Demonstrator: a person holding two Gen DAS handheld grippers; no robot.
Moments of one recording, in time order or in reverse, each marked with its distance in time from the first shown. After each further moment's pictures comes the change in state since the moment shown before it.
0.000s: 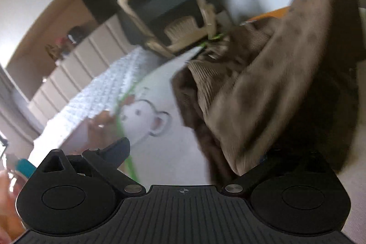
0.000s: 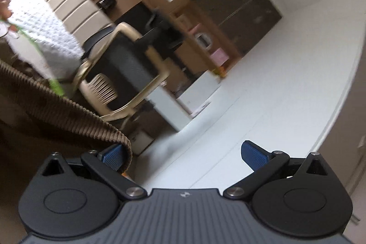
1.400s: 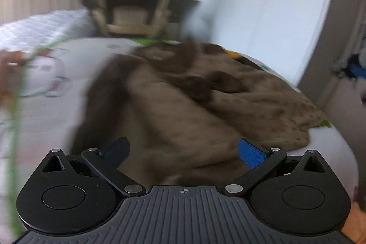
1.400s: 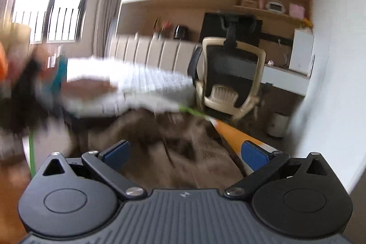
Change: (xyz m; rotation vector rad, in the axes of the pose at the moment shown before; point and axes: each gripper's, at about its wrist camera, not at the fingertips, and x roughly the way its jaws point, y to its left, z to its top) left arm 0.031 -0.007 0.025 -0.487 -0.006 -0.557; right arm -0.102 -0.078 -0.078 0.587 0.008 0.788
